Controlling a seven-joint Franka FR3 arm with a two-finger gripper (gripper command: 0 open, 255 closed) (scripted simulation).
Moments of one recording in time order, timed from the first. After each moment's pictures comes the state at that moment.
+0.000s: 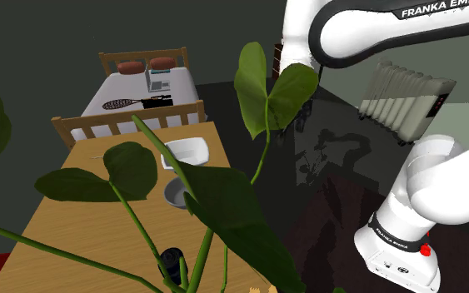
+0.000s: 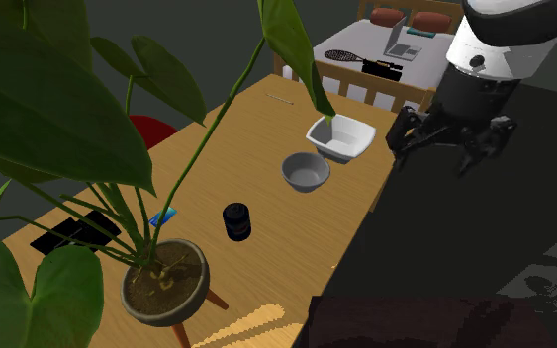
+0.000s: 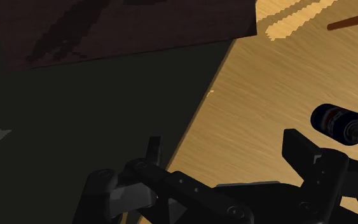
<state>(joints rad) 0.08 -0.67 0.14 -2.50 0.13 1.78 0.24</state>
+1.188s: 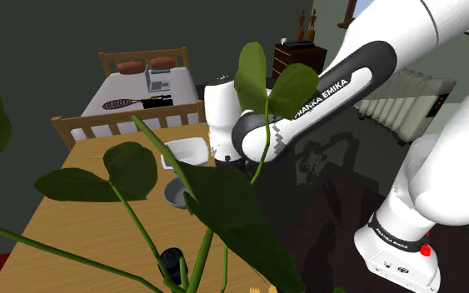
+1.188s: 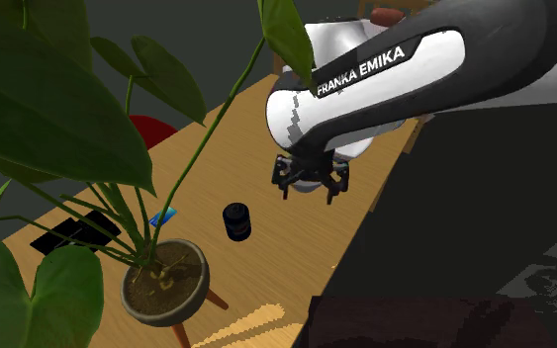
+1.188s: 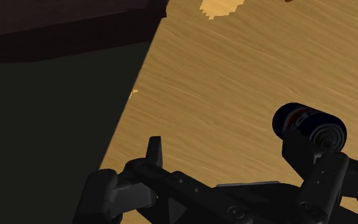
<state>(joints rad) 0.14 -0.09 0.43 -2.38 0.13 2.23 0.61</state>
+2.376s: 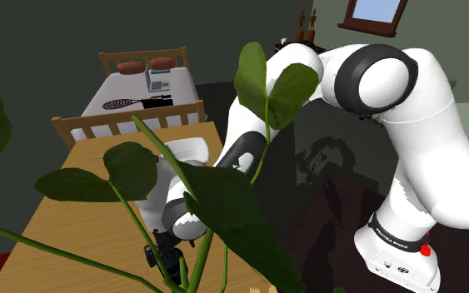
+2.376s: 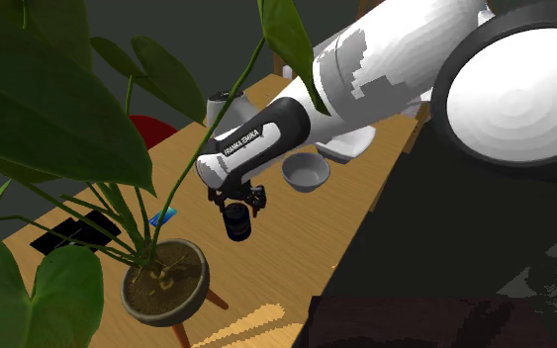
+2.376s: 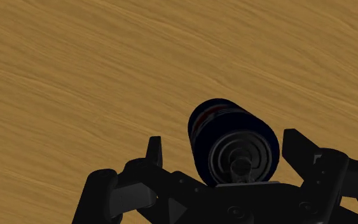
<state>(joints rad) 0.39 0.65 0.39 -1.80 -0.20 2.34 1.01</state>
